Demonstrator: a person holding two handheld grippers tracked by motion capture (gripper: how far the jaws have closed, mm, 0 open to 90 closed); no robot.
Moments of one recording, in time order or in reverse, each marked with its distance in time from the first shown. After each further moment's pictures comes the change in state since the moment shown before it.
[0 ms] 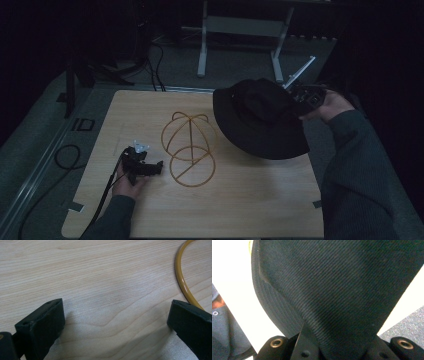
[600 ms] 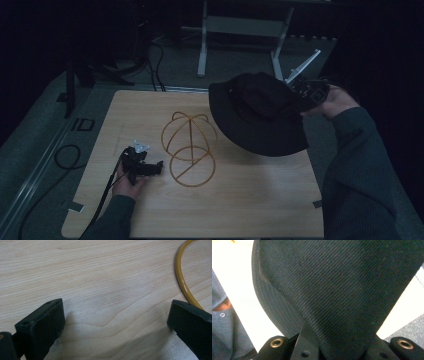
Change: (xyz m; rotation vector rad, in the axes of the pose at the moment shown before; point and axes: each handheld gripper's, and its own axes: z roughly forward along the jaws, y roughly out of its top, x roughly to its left) left arm 0.000 0.000 0.000 -0.002 0.001 -0.001; right arm 0.006 0.005 -0.018 -0.062 0.015 -0.040
